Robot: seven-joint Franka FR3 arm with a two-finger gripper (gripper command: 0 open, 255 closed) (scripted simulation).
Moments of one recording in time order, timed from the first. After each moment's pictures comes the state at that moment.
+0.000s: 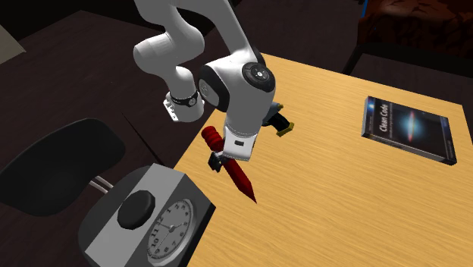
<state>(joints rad) -0.16 -0.16 0.00 -2.55 -0.26 2.30 0.16</state>
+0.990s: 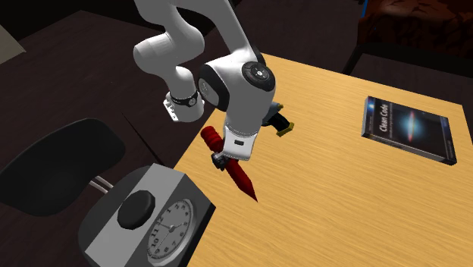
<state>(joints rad) -0.16 -0.17 0.00 -2.54 -0.26 2.29 0.15</state>
